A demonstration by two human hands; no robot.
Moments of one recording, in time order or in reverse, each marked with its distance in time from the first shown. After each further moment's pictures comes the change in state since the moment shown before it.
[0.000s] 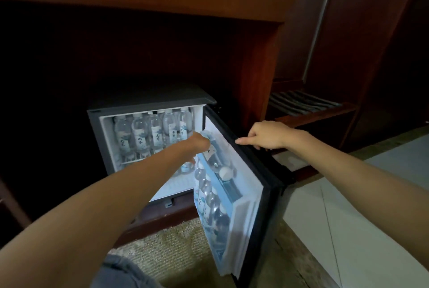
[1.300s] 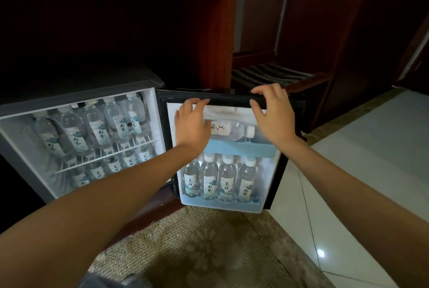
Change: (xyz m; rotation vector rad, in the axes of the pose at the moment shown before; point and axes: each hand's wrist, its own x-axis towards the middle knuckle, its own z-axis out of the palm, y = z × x) left_hand 0.076 0.051 0.116 0.256 0.525 0.711; right_hand 0.027 0.134 0.069 0.280 1.017 0.070
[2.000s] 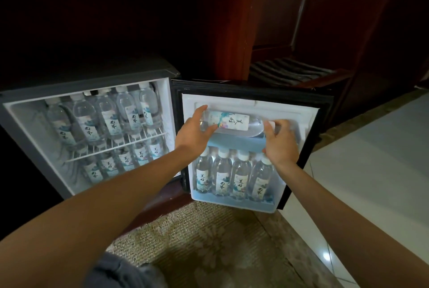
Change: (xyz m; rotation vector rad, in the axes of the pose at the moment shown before) left_hand -0.014 -0.048 0.005 -0.159 -0.207 -0.248; right_hand -0.058 0.003 0.063 0.147 -0.171 0.708
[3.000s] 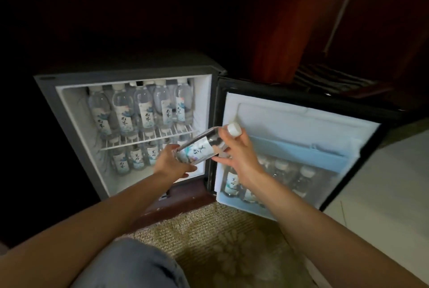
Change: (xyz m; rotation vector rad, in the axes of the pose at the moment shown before) left_hand -0.036 -0.139 -0.055 -0.459 -0.012 -0.545; right_hand -0.085 -0.097 0.113 0.849 -0.674 0.211
